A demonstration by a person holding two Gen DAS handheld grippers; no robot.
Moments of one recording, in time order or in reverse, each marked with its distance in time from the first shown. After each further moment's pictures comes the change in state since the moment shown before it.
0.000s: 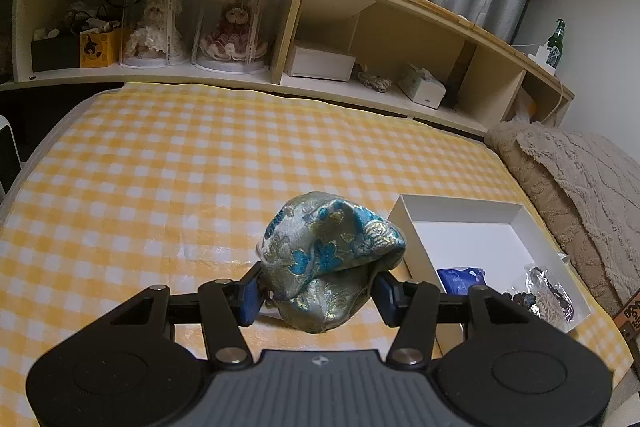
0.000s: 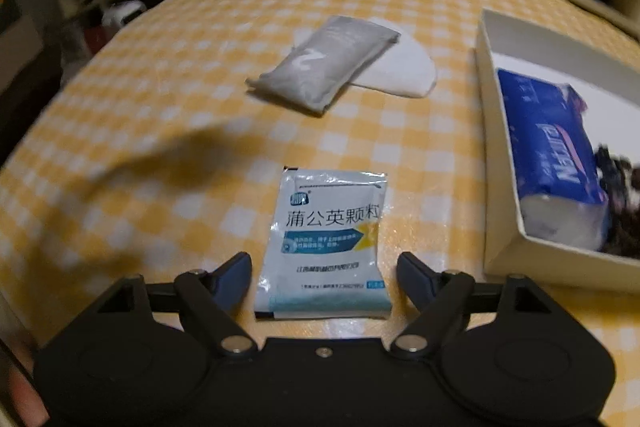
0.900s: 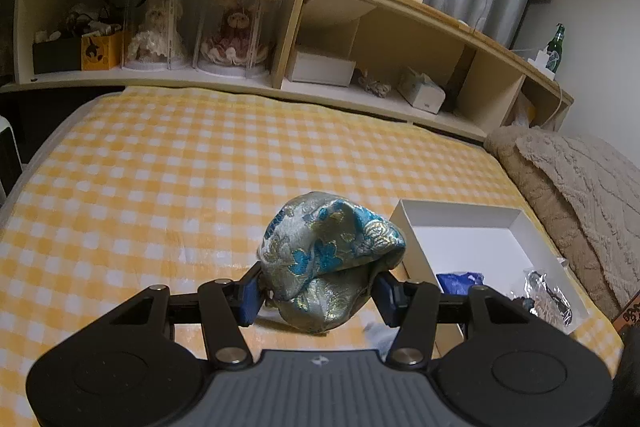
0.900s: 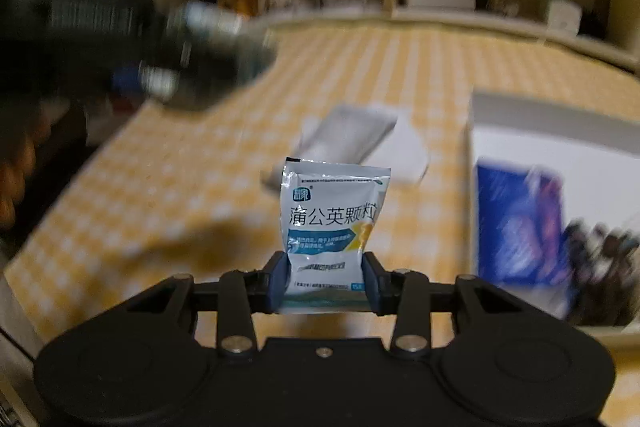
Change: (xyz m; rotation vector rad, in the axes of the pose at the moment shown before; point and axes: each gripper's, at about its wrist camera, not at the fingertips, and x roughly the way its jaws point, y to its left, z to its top) left arm -0.005 0.002 0.001 -0.001 -0.020 -0.001; right arm -0.053 -0.021 0.034 0.064 -0.194 0.066
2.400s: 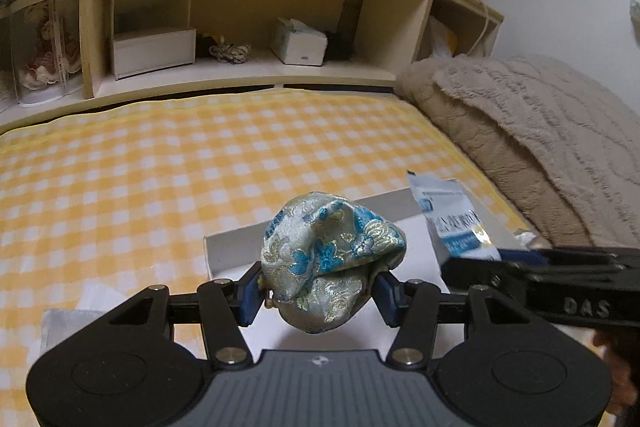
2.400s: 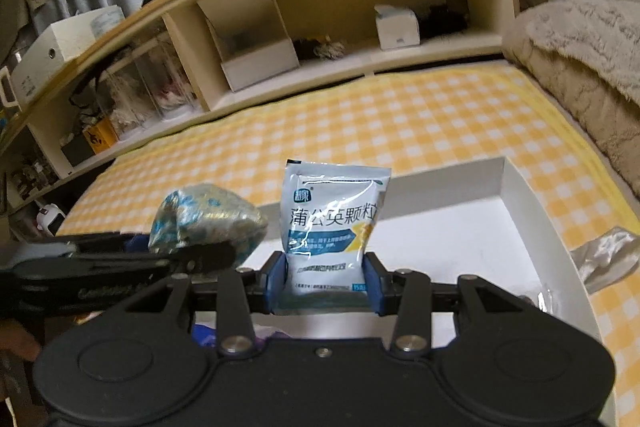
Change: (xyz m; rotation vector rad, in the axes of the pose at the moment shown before) left arm 0.186 -0.180 0.030 0.241 0.097 -0.161; right arm -0.013 -0.233 0.061 0.295 -0.122 -0.143
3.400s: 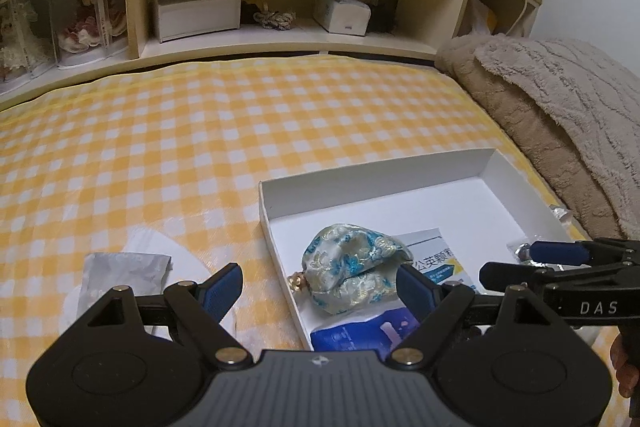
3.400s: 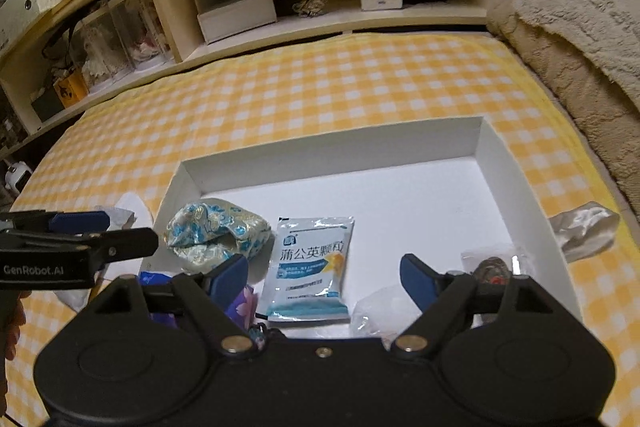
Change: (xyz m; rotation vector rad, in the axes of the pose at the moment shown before) left arm -0.027 0.021 -0.020 -0.053 0.090 0.091; right arm 0.001 0.001 -0.015 -0.046 0.104 -0.110
